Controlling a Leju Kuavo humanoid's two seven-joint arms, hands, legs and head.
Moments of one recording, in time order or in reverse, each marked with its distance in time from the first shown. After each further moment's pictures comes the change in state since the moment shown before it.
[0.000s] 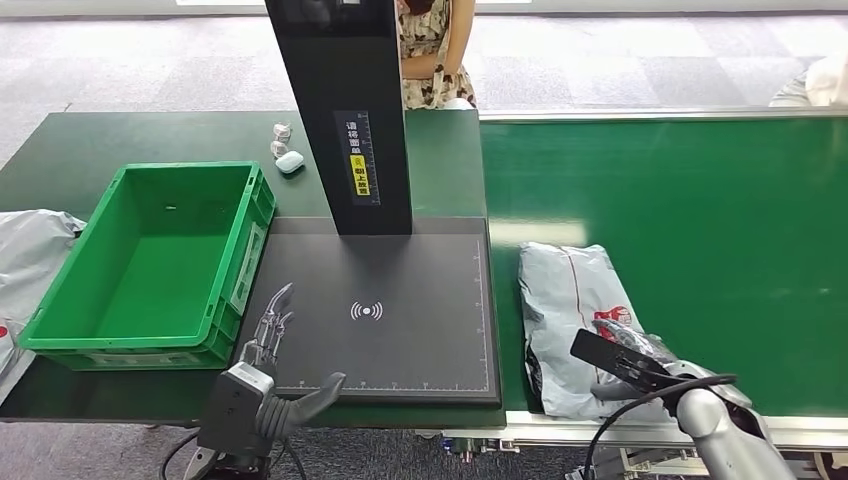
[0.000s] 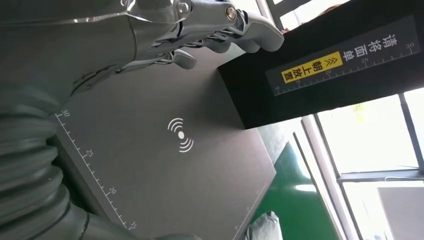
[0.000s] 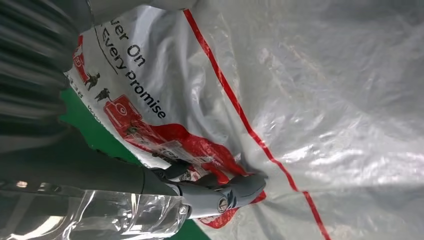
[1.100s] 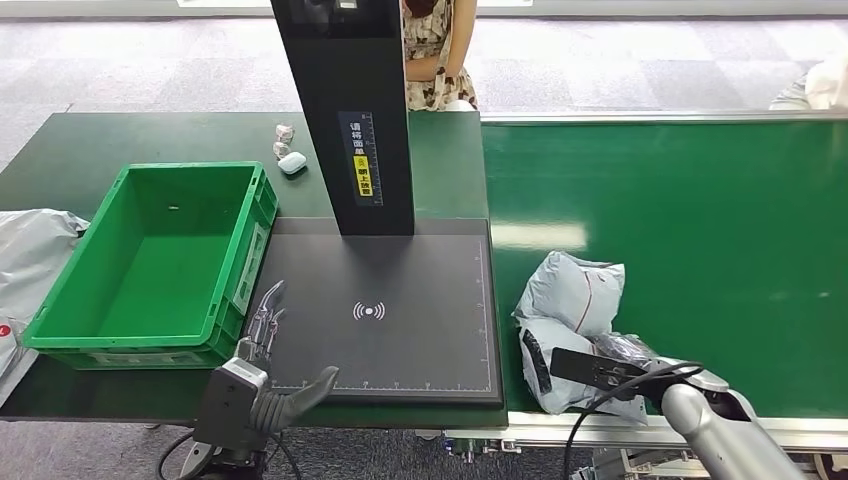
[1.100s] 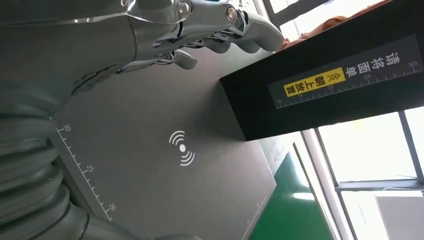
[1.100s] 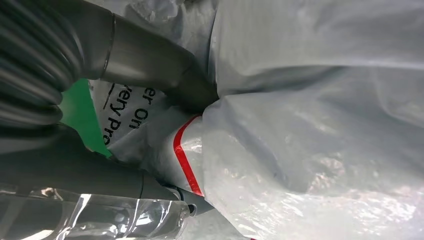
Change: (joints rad) left arm -0.020 0.021 0.006 0.029 0.026 0.032 -0.018; right arm -0.070 -0.094 0.259 0.014 -0.019 0.019 0.047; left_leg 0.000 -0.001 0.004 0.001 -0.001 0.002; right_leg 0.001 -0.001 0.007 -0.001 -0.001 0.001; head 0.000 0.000
